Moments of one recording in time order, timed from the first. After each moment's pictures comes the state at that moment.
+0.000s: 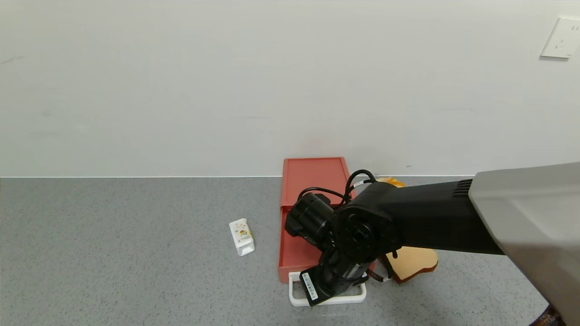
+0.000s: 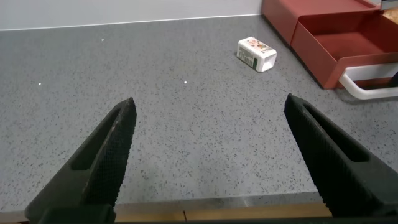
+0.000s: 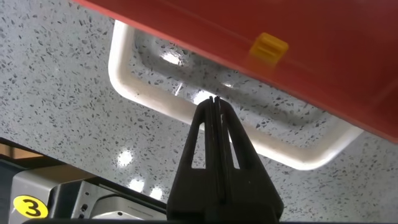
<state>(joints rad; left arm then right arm) 0.00 0.00 0.00 0.00 -0.01 0.01 0.84 2.27 -1.74 0.73 -0.03 0.43</state>
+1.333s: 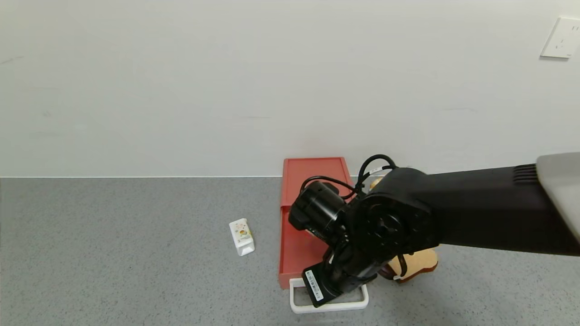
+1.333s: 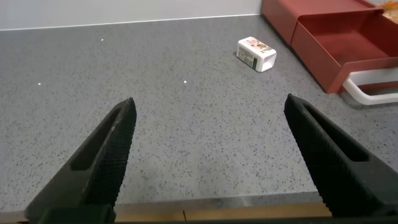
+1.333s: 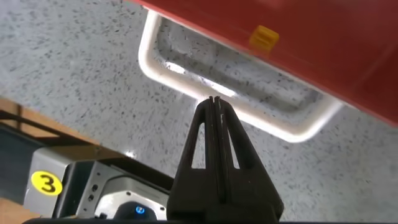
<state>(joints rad) 0.00 0.00 0.00 0.00 -0.01 0.01 0.87 2.16 -1.70 0.75 -0.03 0.43</state>
